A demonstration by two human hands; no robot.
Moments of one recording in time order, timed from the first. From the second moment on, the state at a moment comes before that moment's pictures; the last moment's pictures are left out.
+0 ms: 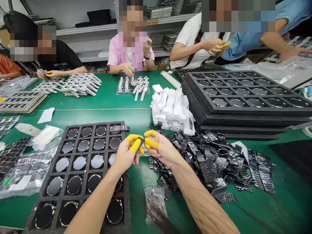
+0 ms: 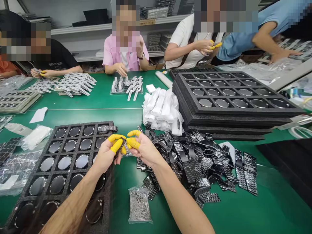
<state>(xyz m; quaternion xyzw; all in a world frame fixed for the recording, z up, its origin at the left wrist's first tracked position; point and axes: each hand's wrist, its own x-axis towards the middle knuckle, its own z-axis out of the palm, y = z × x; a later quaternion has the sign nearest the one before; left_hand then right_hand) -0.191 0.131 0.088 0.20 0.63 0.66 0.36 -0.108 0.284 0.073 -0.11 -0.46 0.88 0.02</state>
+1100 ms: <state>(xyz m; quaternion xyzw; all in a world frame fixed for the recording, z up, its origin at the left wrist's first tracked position) -0.195 0.125 0.102 0.20 0.48 0.63 0.57 -0.102 0.291 0.069 0.15 -0.70 0.68 0.19</state>
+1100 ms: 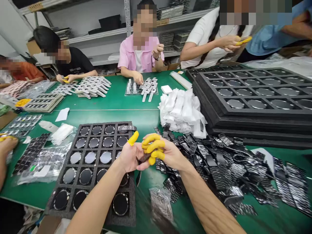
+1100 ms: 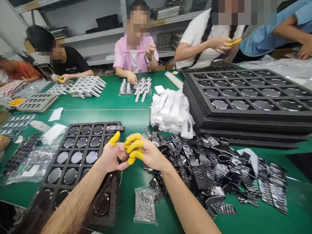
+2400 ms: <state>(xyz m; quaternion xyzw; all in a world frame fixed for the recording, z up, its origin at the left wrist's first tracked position) -0.227 0.108 0.093 0.20 0.61 0.72 0.26 -0.109 0.225 0.059 -0.07 -0.45 0.88 0.09</state>
